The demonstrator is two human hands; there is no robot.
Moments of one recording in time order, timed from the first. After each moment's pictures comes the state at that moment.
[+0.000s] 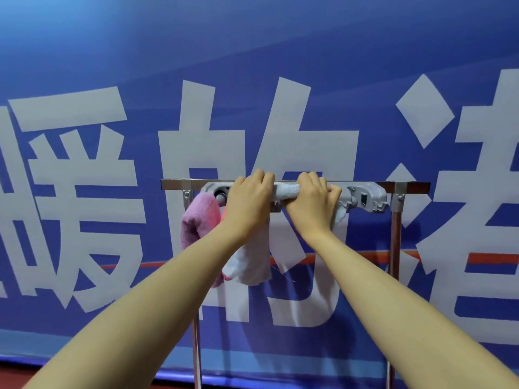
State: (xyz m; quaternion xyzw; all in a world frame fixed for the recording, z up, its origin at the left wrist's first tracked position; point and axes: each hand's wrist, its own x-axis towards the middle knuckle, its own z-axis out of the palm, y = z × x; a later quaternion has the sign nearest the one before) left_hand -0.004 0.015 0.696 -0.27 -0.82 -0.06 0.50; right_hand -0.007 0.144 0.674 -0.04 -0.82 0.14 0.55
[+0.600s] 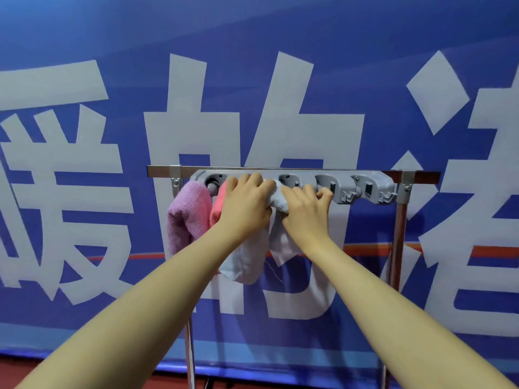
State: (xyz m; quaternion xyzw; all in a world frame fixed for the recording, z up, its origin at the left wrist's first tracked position) left_hand -0.051 0.021 0.658 -0.28 -0.84 -0.08 0.47; right_hand -0.032 0.154 0.629 0.03 -0.82 -0.01 0.57
